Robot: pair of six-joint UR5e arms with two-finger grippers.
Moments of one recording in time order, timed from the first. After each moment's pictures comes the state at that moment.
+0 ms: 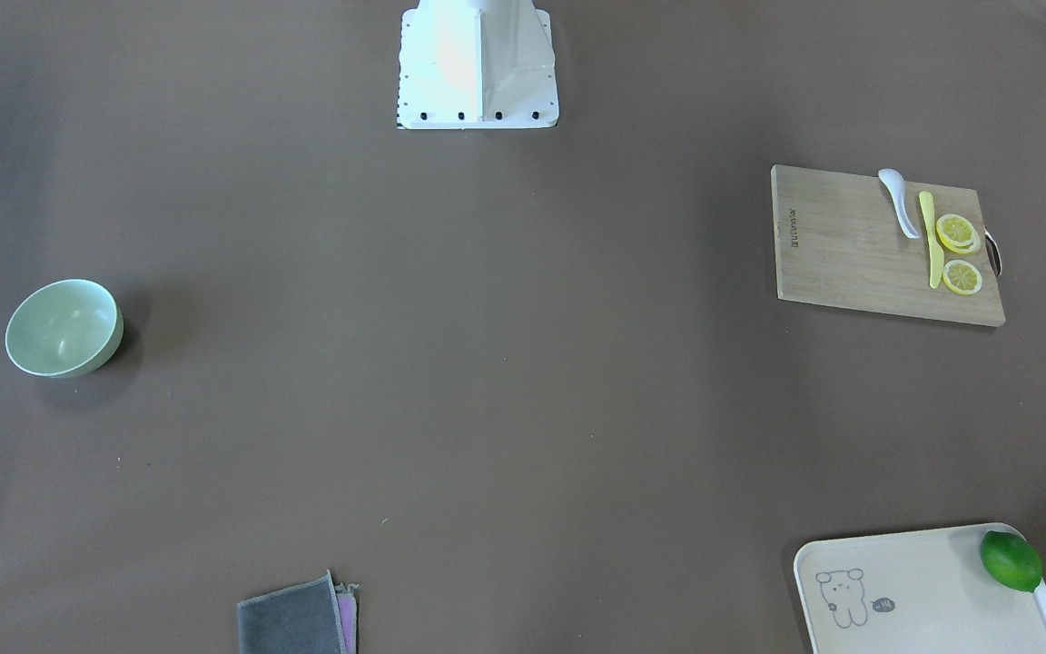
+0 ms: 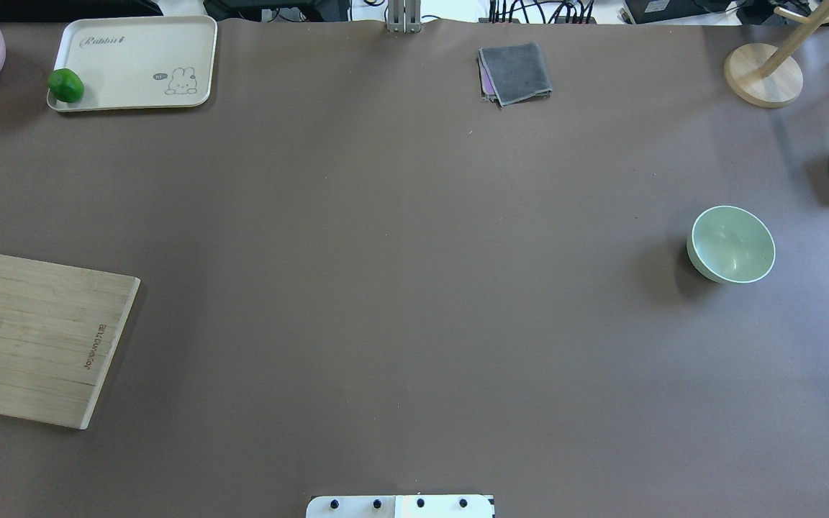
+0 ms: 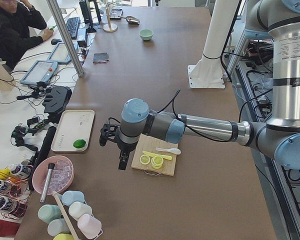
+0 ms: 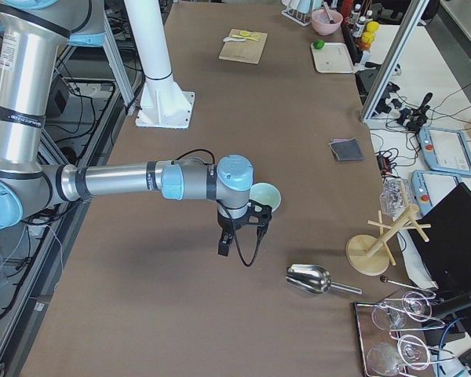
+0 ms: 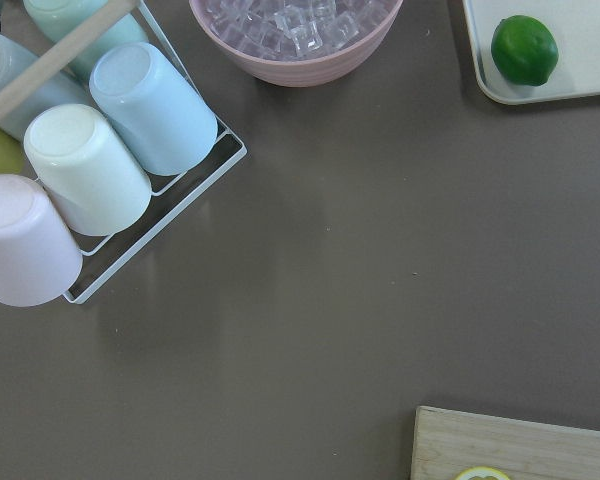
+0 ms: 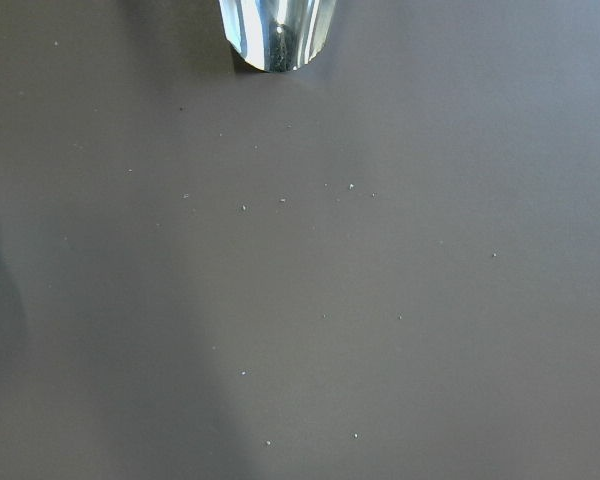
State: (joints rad) left arm -1.61 -1.48 -1.79 -1.75 -2.26 -0.14; right arm 1.48 -1.83 1.94 -1.66 2.27 0.29
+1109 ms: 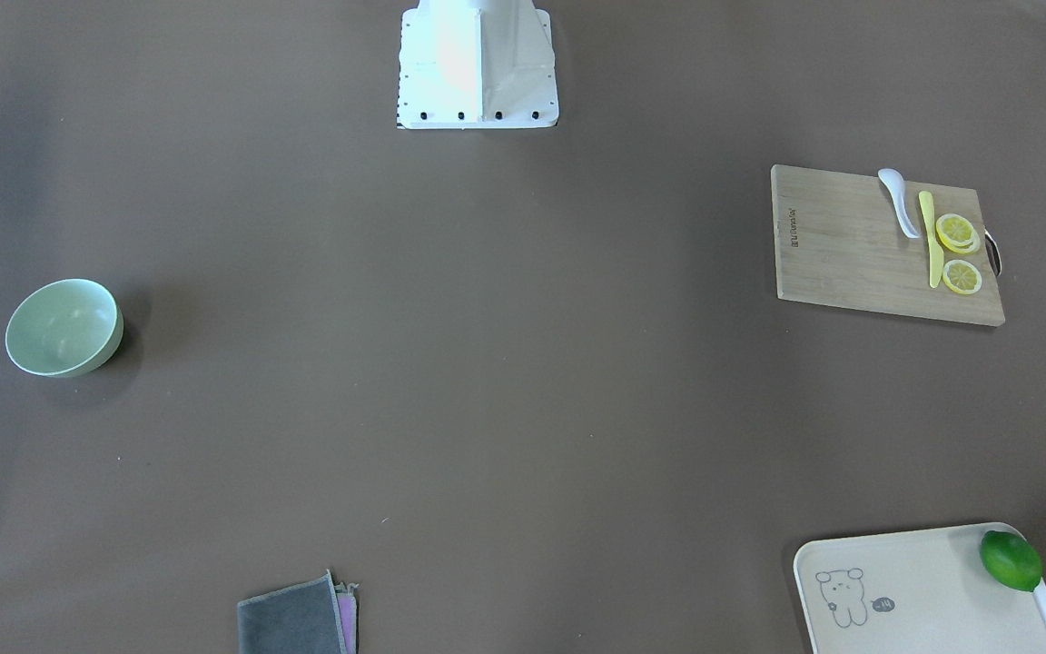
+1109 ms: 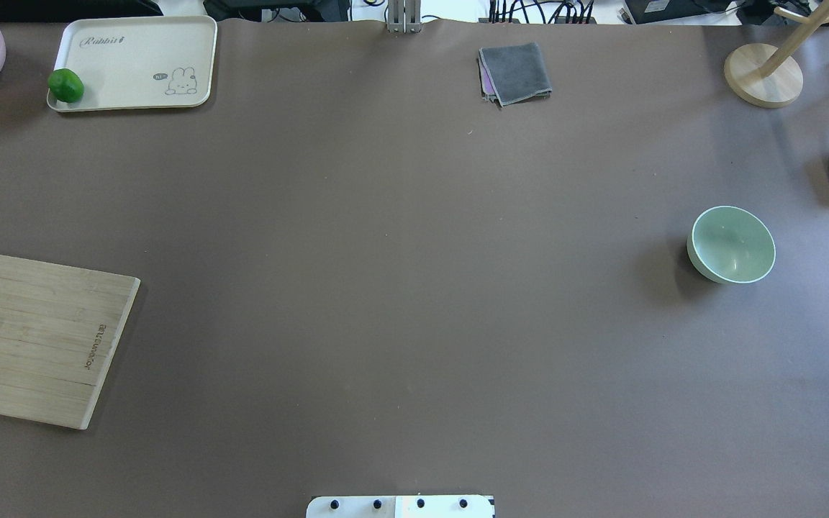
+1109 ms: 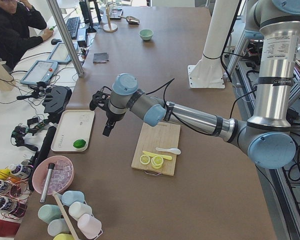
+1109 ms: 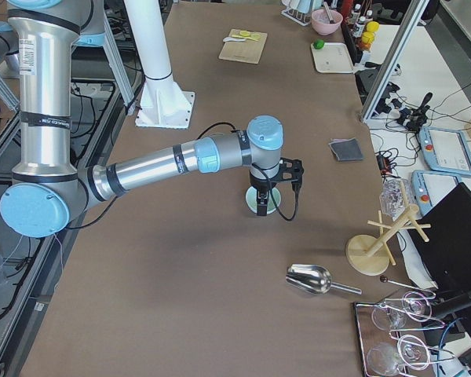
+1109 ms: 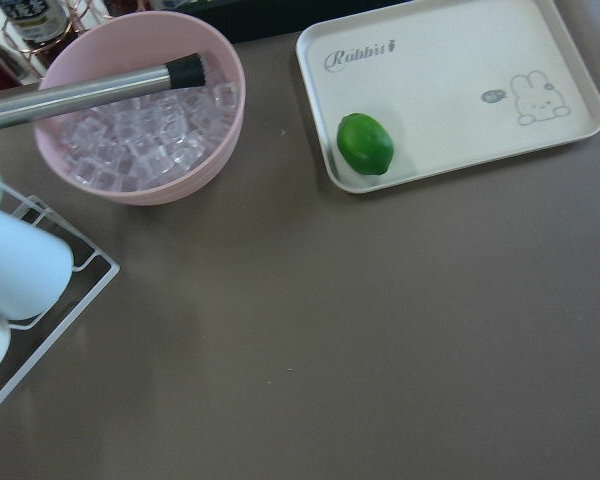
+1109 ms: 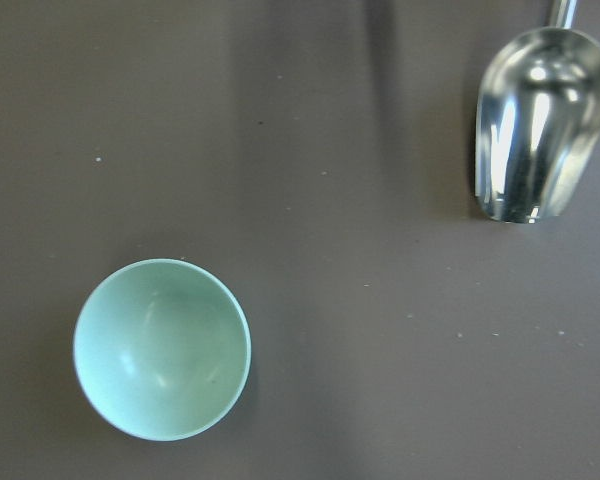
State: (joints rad) left arm -1.47 -1.62 -1.80 -1.97 -2.32 -0.31; right arm 1.42 -1.63 1.96 -1.65 2.40 0.31
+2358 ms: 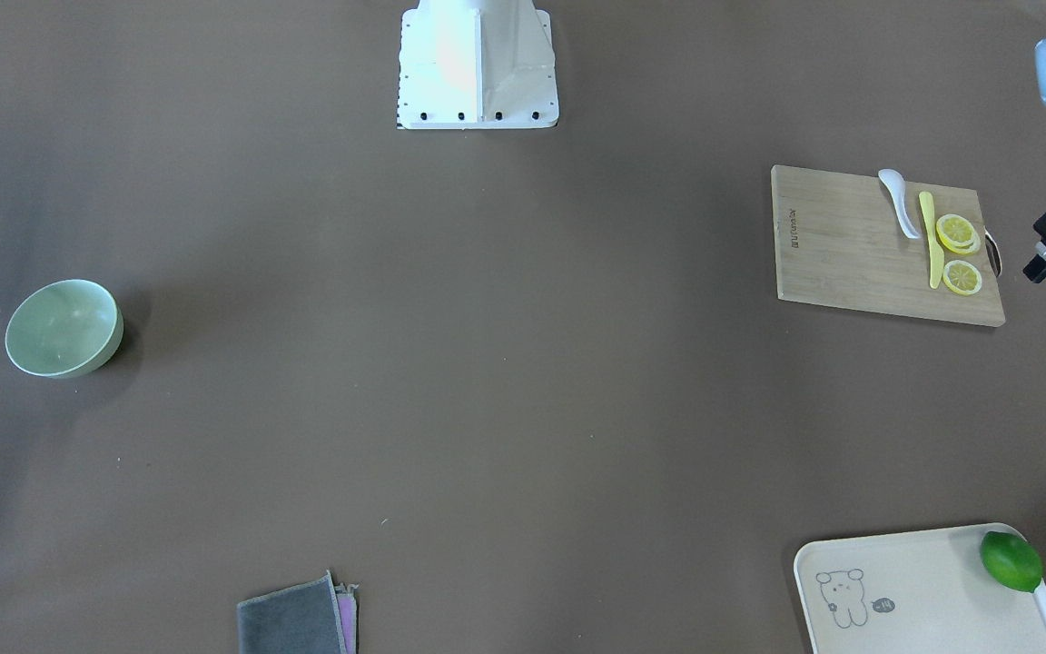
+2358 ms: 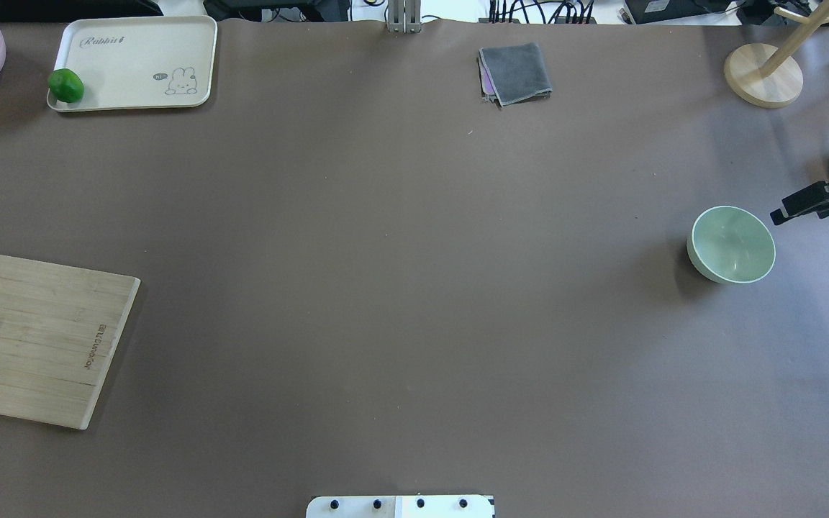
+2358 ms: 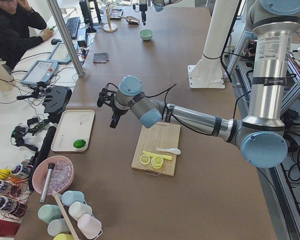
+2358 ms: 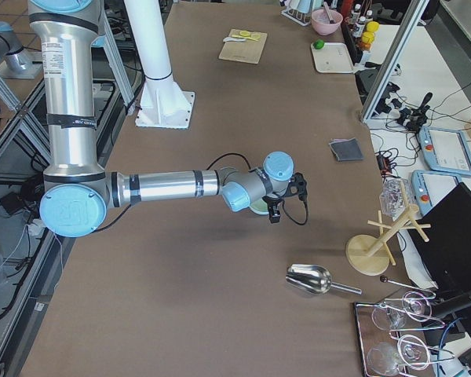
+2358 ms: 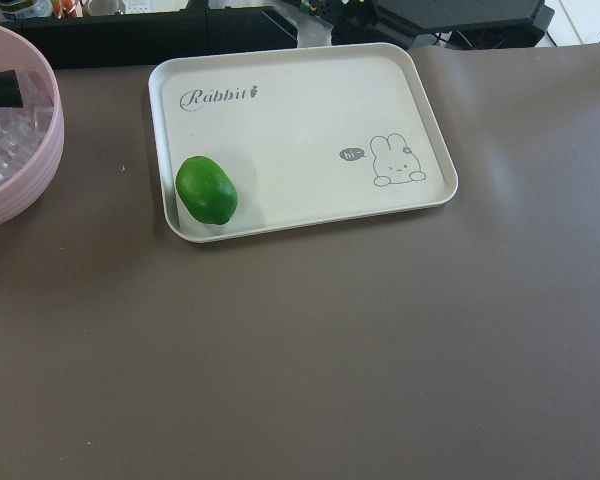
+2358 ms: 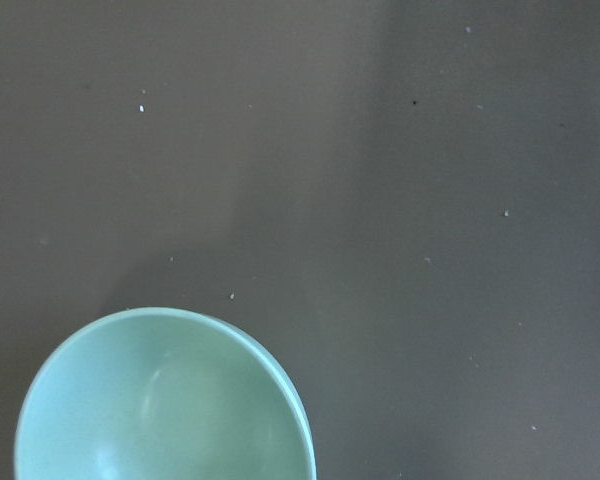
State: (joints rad) left arm -1.35 -1.60 -1.77 -2.17 -2.31 -0.59; right arm 1.19 -1.52 1.53 -1.10 2.42 0.40
